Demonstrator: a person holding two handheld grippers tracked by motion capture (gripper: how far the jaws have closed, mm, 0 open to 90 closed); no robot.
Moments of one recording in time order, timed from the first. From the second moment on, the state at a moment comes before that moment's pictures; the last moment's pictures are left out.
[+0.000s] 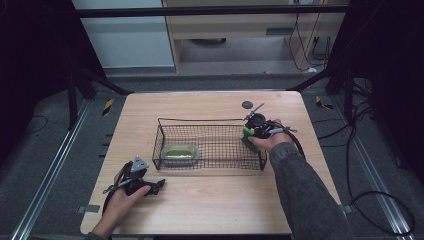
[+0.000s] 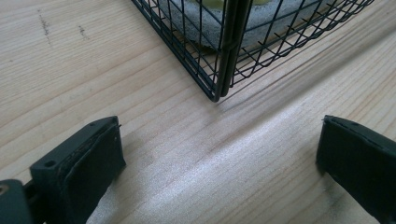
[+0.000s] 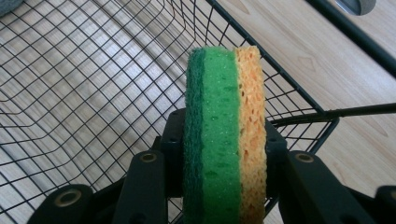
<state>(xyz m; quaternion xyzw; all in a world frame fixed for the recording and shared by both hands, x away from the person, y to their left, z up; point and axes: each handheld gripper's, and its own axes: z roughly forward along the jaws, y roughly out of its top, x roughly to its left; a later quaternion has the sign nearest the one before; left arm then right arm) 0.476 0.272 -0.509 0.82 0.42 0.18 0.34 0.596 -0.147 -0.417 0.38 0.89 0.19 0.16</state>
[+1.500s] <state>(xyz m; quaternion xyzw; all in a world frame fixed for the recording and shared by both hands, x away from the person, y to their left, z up) 0.476 0.272 -0.509 0.83 0.41 0.18 0.34 0.569 -0.134 -0.400 0.37 0.89 0.22 0.15</state>
